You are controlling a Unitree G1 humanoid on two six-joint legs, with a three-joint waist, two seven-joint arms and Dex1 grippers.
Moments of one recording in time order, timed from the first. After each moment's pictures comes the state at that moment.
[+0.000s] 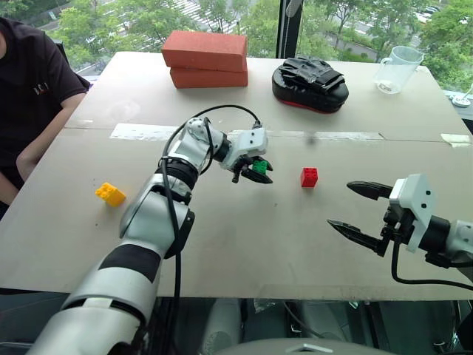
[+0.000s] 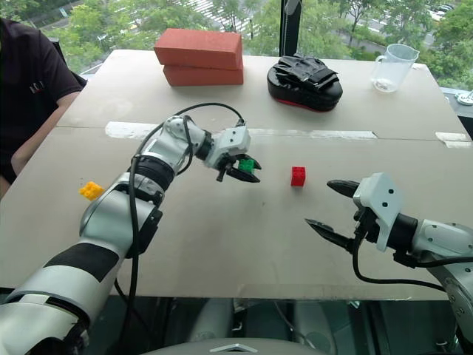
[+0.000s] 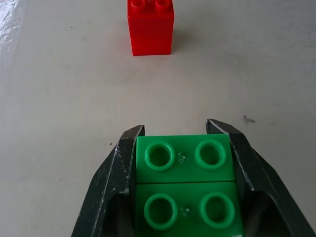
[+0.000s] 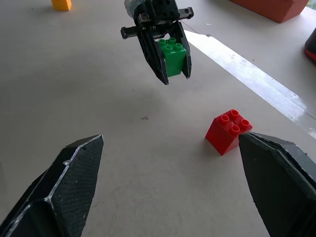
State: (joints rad) left arm -1.22 0.33 -0.32 1.20 0.06 -0.20 -1.46; right arm 0.09 -0.78 -0.27 -0.77 0.60 0.64 0.74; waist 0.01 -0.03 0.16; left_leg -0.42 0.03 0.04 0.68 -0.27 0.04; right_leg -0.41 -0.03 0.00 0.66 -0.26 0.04
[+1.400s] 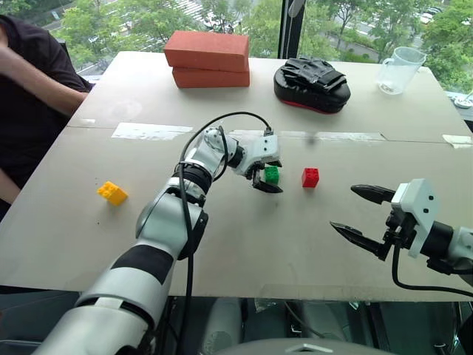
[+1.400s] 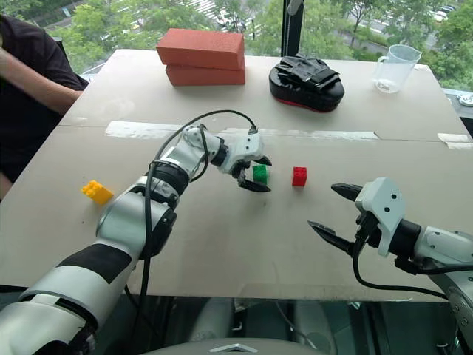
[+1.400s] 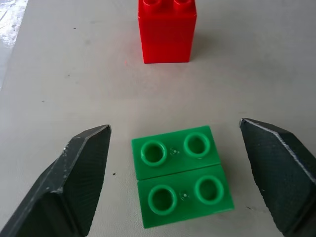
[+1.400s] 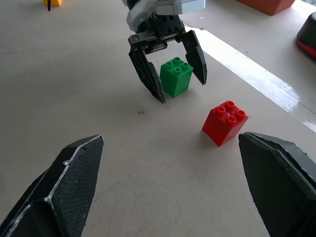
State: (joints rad) left arm -1.22 0.25 -0.26 1.25 0.16 -0.23 -1.38; right arm 0.16 -0.78 -0.29 -0.81 0.61 0.64 0.71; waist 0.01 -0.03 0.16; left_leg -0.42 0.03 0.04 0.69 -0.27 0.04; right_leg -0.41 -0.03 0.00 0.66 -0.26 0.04
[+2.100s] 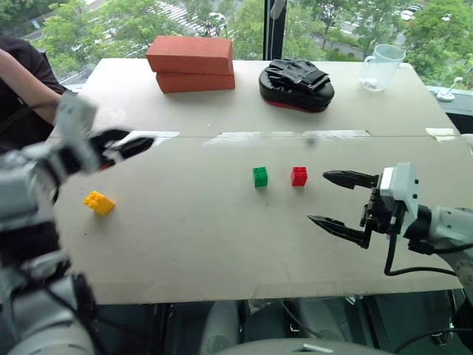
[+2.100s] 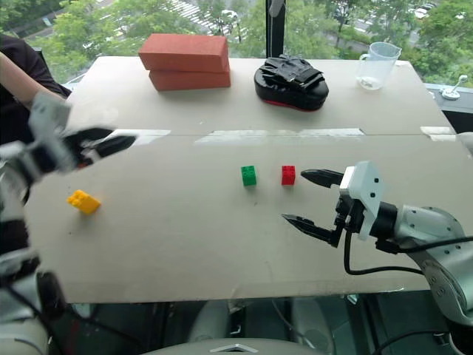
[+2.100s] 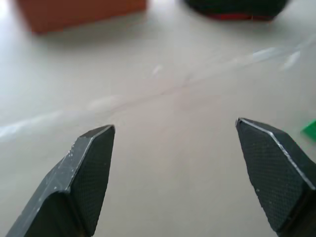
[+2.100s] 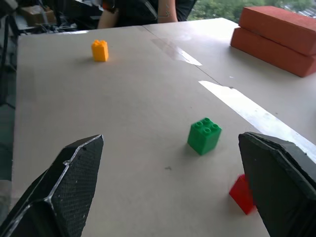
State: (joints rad) left arm -0.43 0.84 0.53 0.06 -0.21 0.93 -0.98; right arm -0.09 -0.72 -0.11 -0.67 0.67 0.54 0.83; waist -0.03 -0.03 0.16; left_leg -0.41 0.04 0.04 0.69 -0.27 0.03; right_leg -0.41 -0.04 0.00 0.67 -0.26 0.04
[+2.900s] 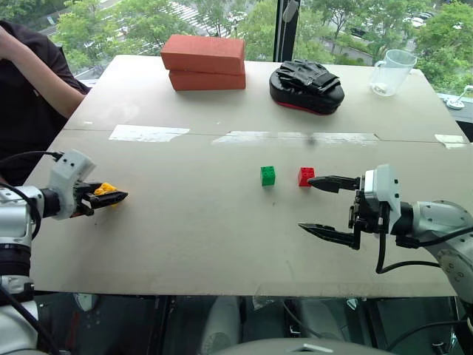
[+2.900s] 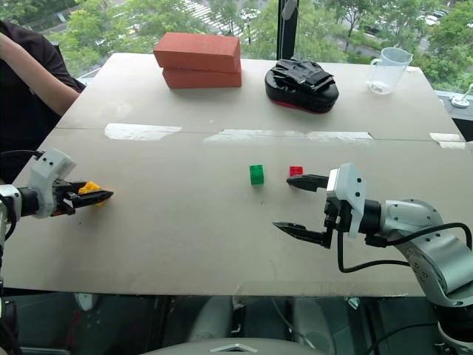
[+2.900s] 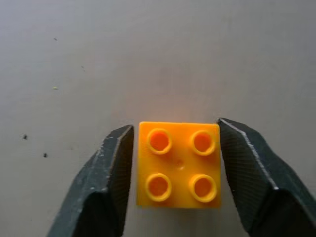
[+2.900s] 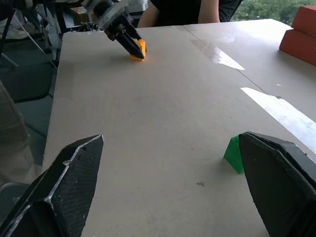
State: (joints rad) left arm -0.43 1.05 0.18 0.60 -0.14 0.45 -1.16; right arm -0.15 -0.73 -0.02 -0.61 0.65 0.50 0.89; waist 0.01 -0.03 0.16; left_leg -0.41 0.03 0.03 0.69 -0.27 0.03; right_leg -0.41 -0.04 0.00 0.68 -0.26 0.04
